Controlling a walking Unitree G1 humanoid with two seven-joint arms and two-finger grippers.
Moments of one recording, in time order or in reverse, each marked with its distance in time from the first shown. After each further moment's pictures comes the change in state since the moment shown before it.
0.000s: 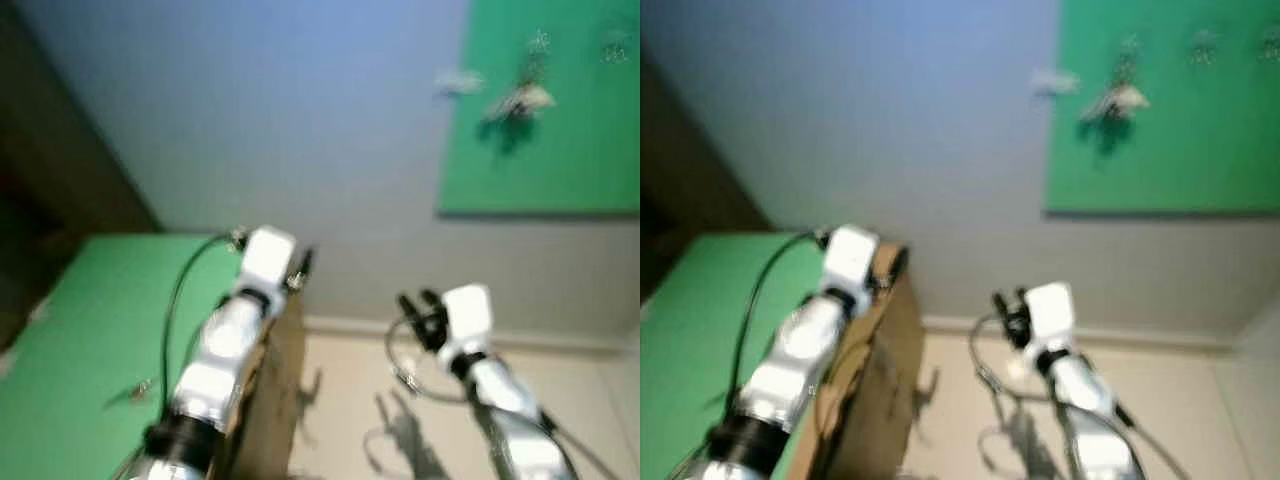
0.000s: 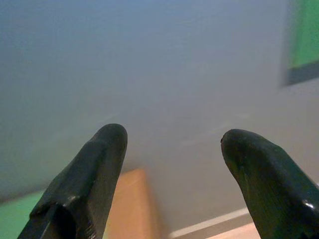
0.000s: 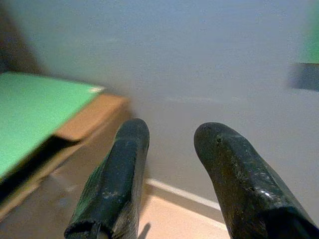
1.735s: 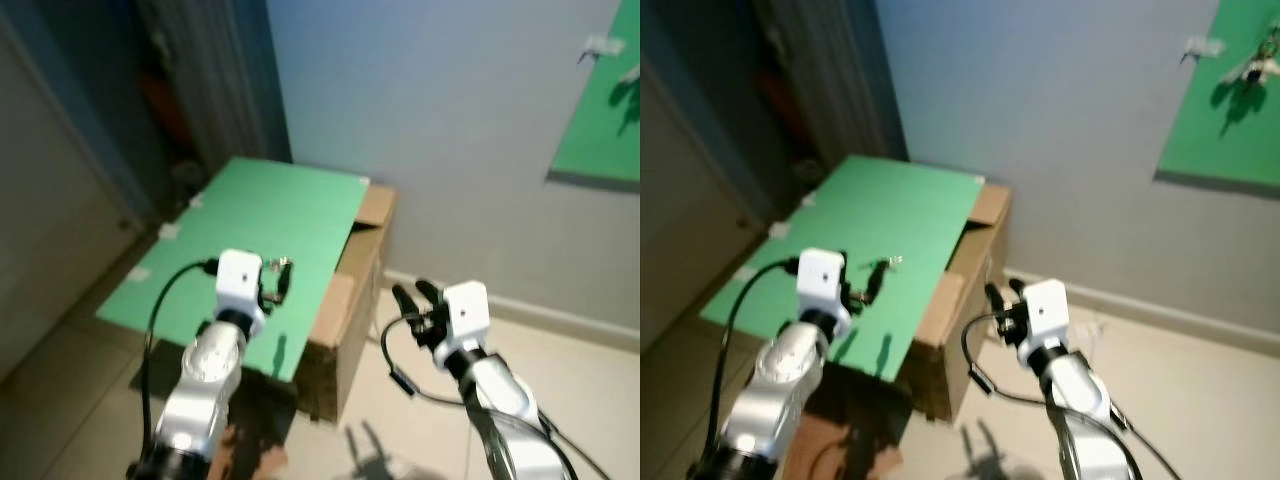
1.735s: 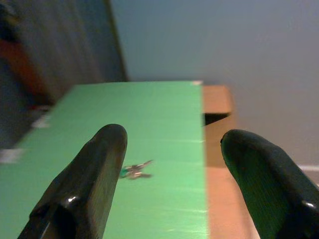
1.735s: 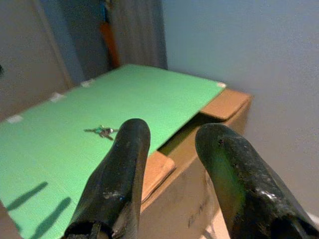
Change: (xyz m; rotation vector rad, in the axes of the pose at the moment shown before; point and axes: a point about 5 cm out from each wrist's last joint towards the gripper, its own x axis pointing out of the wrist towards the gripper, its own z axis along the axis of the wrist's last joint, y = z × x) left arm -0.025 0.011 -0.017 -0.103 0.049 0.111; right arm -0.005 0.011 0.026 -0.006 -0.097 -0.002
